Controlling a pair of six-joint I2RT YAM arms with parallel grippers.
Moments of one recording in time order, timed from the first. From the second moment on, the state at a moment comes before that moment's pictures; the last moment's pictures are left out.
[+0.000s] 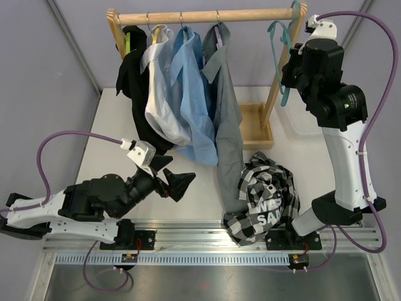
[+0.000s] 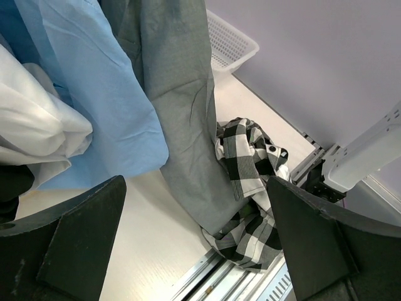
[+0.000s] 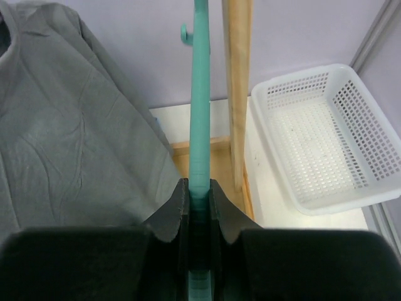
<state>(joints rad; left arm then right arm) -1.56 0.72 1.11 -0.48 -0.77 -0.35 0.40 1.55 2.31 -1.03 0.42 0.25</state>
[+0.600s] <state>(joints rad) -1.56 0.73 1.10 -0.48 -0.77 -0.37 0.40 1.53 2.24 -1.01 0.40 0.24</state>
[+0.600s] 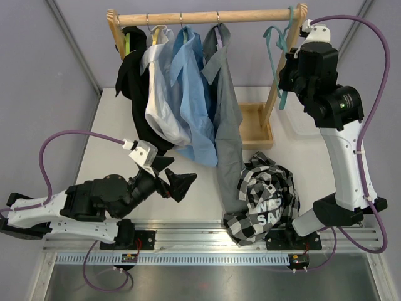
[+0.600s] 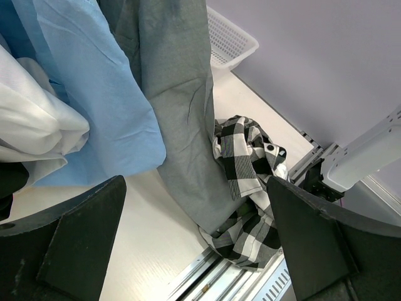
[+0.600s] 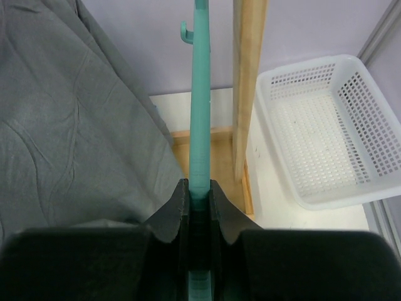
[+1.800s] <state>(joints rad) -1.56 0.75 1.05 -0.48 -0.77 -0.39 0.41 0.76 1.27 -1.32 0.22 0.55</state>
